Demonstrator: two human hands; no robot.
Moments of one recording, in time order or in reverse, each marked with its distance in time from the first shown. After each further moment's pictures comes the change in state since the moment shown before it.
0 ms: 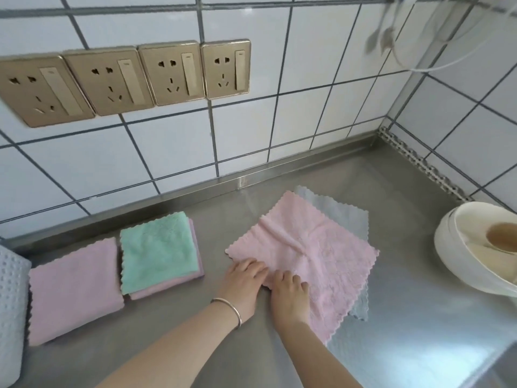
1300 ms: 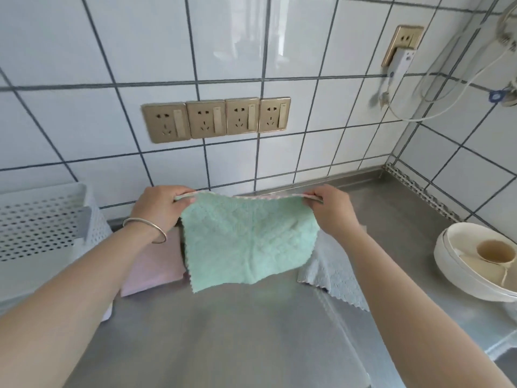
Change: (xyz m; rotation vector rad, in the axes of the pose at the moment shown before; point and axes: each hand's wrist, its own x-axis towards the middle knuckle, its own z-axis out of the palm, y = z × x) left_hand -0.139 -0.099 -0.215 -0.385 0.532 -0.483; right_hand -0.003 -0.021 -0.234 0.535 0.227 -0.222
